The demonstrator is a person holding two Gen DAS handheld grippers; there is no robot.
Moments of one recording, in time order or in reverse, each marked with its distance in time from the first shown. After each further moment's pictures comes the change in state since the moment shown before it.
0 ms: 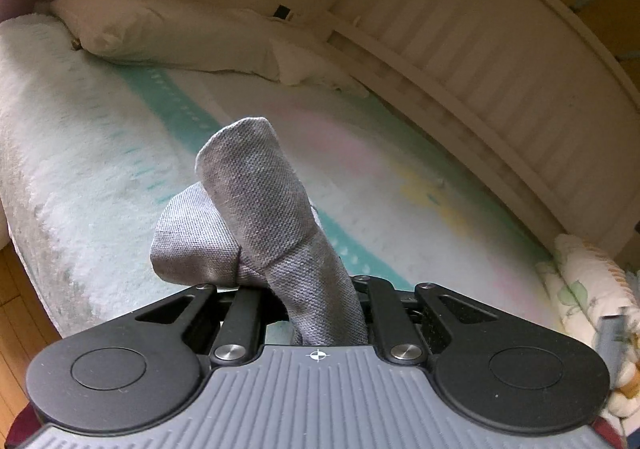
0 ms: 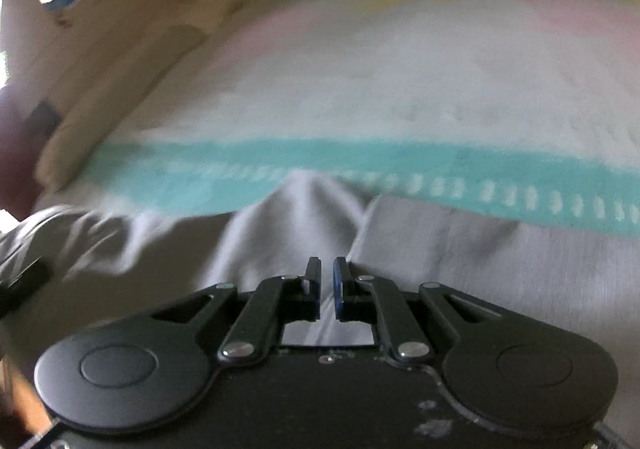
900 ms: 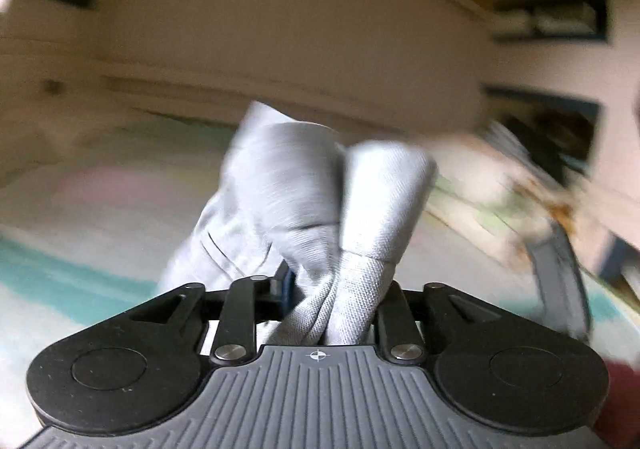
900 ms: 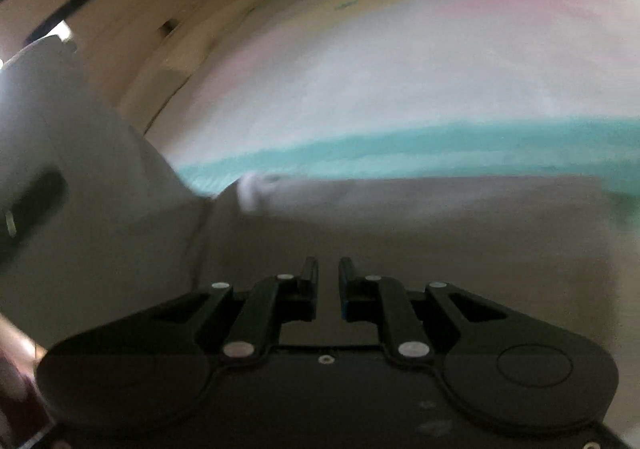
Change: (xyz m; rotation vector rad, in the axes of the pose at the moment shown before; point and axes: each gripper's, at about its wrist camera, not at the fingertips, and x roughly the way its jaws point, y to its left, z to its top) left arm 0.003 -0.215 -0.081 0.569 0.036 -0.421; right arm -0.116 -0.096 -0.053 0.151 -0.064 0.050
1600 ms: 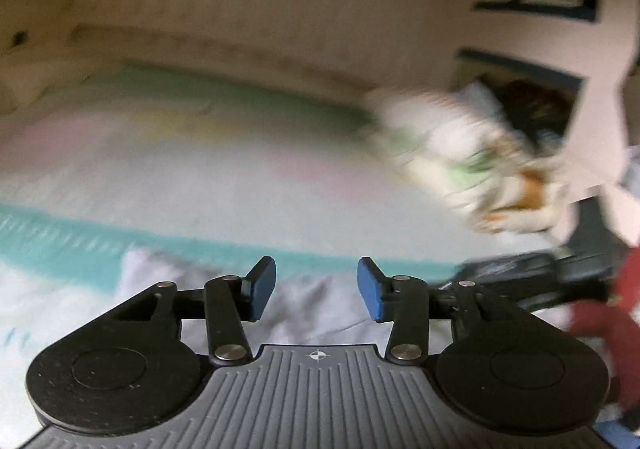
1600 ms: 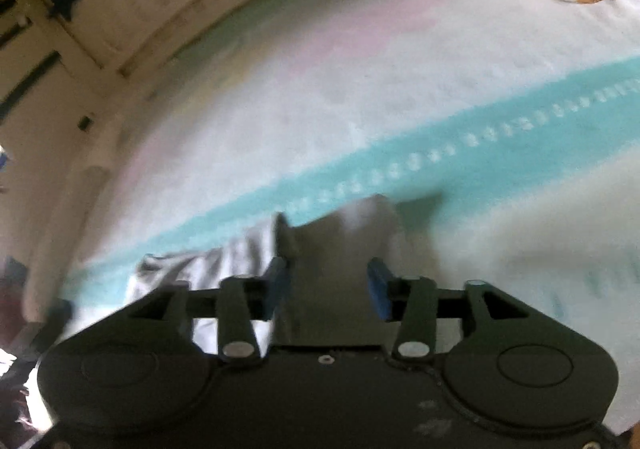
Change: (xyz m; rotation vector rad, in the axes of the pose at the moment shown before) left arm 0.041 -0.012 -0.020 -0.060 0.138 -0.043; right arm -0.061 -0.088 0.001 0.236 -0.151 -0.122
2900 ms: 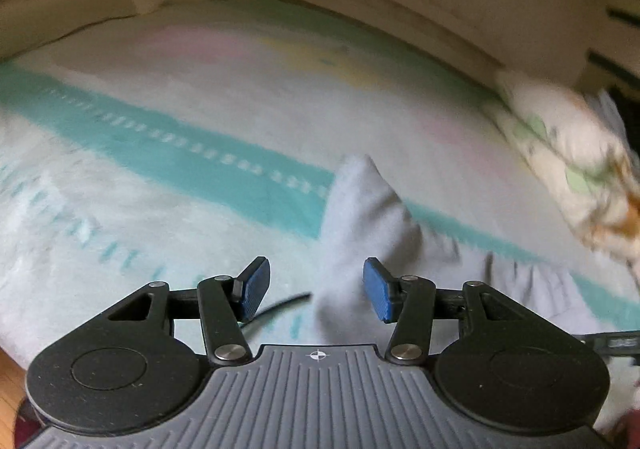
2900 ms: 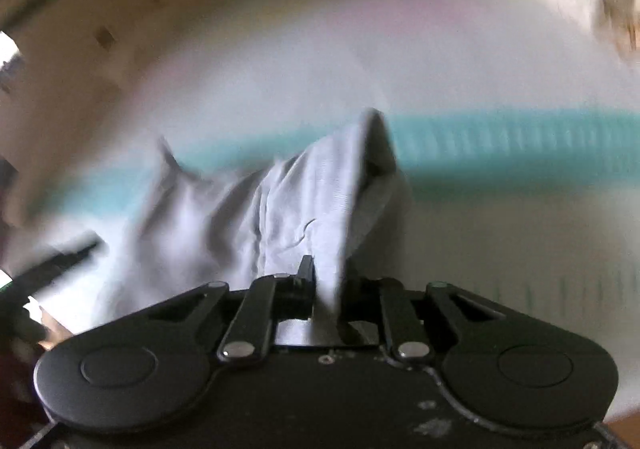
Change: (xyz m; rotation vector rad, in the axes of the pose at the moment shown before) left arm 0.018 0.067 -0.010 -0.211 0.149 0.257; right arm -0.002 0.031 -0.028 -0.249 0.172 -0.126
